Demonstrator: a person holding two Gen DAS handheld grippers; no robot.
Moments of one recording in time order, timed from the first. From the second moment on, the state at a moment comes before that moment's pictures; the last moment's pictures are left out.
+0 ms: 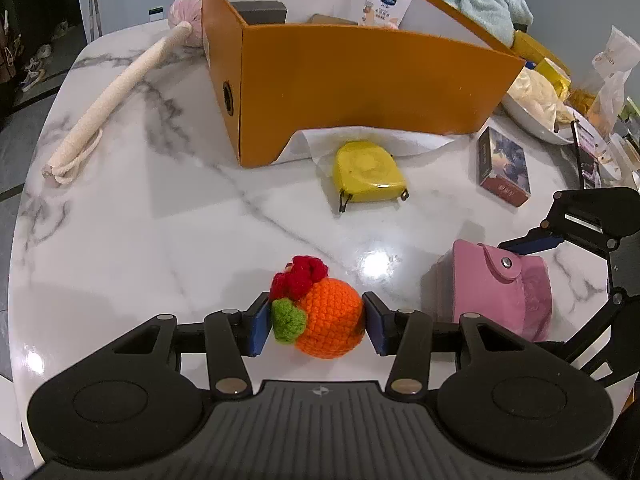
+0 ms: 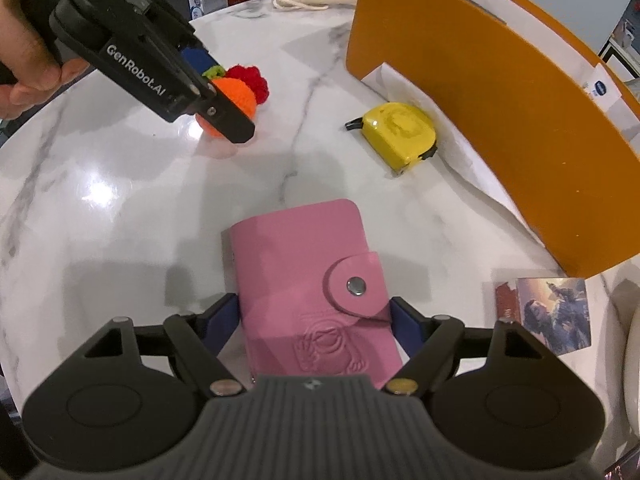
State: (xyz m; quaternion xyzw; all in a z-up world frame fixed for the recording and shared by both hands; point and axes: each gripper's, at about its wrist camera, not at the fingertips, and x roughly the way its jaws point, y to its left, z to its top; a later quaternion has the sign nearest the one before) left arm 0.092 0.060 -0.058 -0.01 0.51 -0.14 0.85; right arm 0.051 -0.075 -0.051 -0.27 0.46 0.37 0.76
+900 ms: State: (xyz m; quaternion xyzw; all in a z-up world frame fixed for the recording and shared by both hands) left arm 0.106 0.041 0.041 -0.09 0.40 -0.21 0.89; right arm 0.095 -0.114 0.055 -0.16 0.37 0.30 0.86
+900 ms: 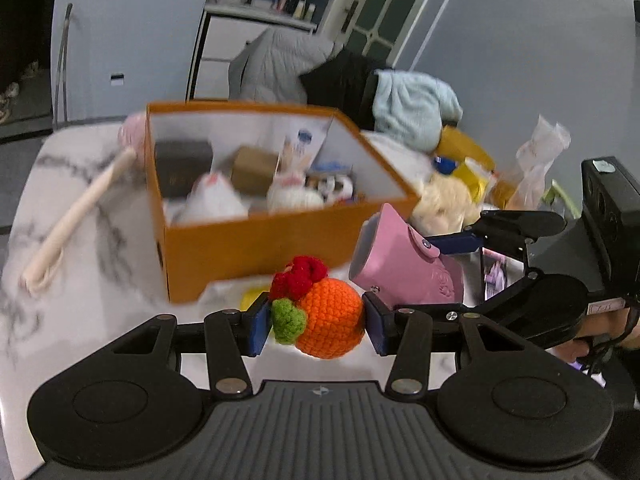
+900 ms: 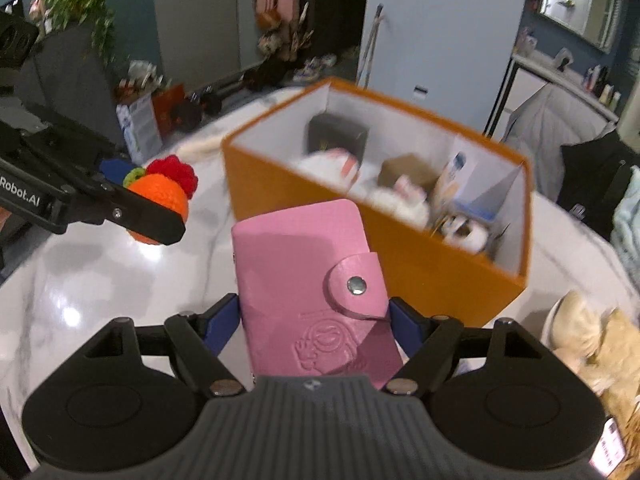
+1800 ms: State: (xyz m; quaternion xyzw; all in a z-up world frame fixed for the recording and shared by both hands) left arm 0.224 0.015 0.036 -0.06 0.39 -0.12 0.91; right arm 0.241 -0.114 0.077 -0.03 0.35 0.20 0.91
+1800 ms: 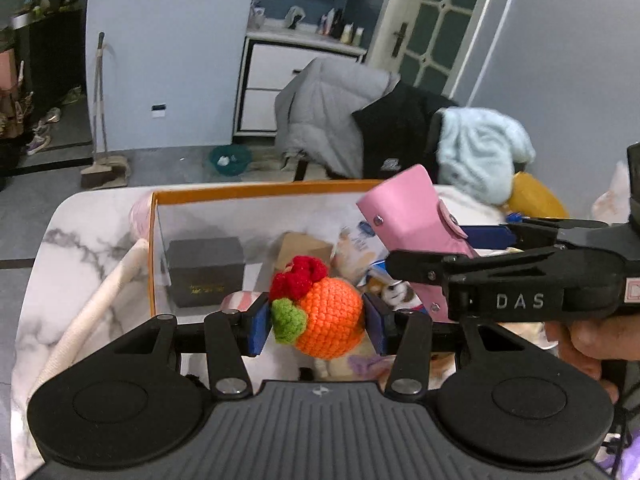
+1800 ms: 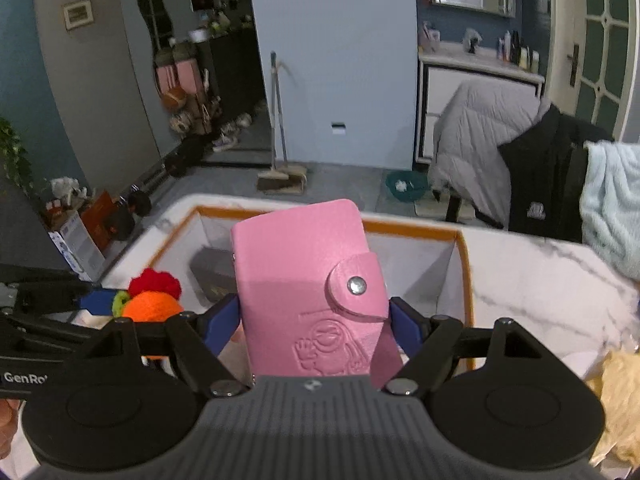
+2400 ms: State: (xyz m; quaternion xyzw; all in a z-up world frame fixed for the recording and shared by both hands) left arm 0.238 0.010 -0.008 -0.01 0.42 -0.09 0.90; right arm 0.262 -0.110 0.015 -0.02 0.41 0.16 0.90
